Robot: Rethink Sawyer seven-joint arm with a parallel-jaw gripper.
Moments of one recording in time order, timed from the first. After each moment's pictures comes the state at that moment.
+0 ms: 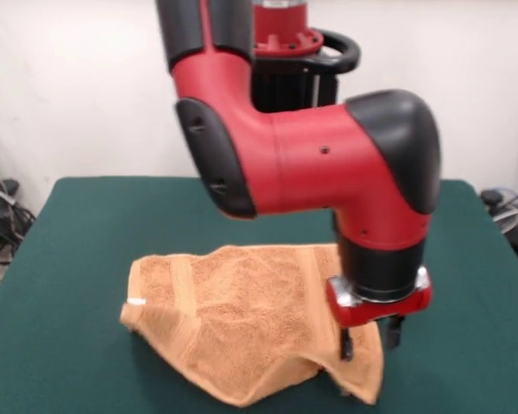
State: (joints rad) arm -0.32 -0.34 0.37 1.27 -0.36 0.77 1.57
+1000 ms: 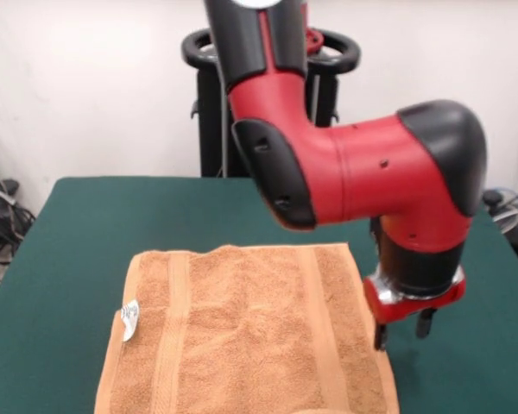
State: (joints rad) arm -0.27 -0.32 0.37 1.29 -0.36 0.77 1.57
